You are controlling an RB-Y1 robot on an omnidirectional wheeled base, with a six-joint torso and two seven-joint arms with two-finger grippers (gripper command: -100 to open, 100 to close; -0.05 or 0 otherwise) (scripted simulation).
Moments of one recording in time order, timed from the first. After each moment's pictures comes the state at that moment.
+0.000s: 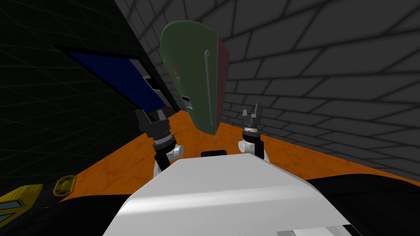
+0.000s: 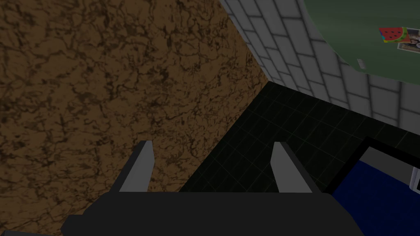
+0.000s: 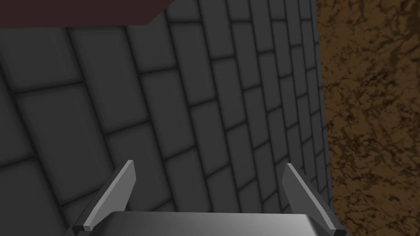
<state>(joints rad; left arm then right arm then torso) 0.45 -0.03 0.06 -2.38 -0.01 -0.63 0.02 0.48 0.05 0.02 -2.29 -0.09 -0.44 0.10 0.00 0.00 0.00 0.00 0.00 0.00</state>
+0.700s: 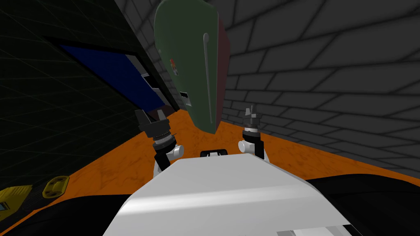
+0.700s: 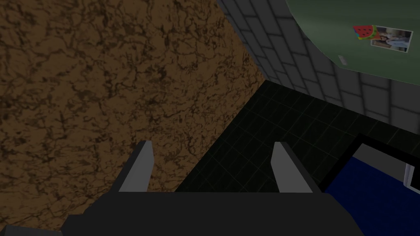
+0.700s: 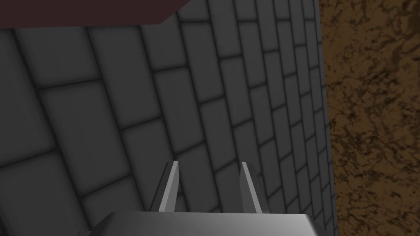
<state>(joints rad) 0.45 -0.03 0.06 -2.38 -0.01 -0.63 0.02 0.48 0.05 0.02 -2.29 -0.09 -0.44 0.10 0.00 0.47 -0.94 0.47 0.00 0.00</state>
